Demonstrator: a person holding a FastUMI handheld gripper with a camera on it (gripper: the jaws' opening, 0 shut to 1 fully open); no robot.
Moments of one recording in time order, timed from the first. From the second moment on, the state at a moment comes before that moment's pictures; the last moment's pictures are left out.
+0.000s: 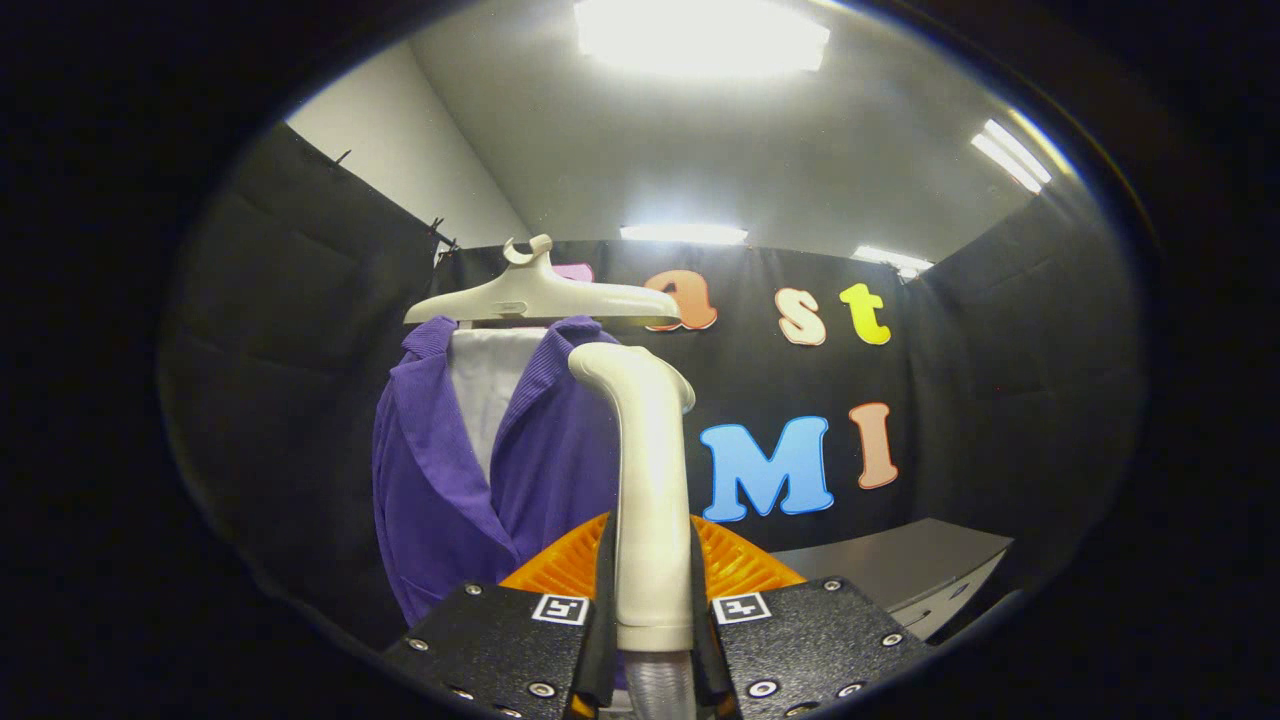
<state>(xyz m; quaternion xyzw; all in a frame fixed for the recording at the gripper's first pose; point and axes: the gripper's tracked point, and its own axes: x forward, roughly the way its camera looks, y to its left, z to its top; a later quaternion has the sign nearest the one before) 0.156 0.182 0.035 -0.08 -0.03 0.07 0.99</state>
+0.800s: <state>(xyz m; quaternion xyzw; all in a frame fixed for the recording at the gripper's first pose) 0.141 0.176 -0.058 -0.14 0.06 0.09 0.98</state>
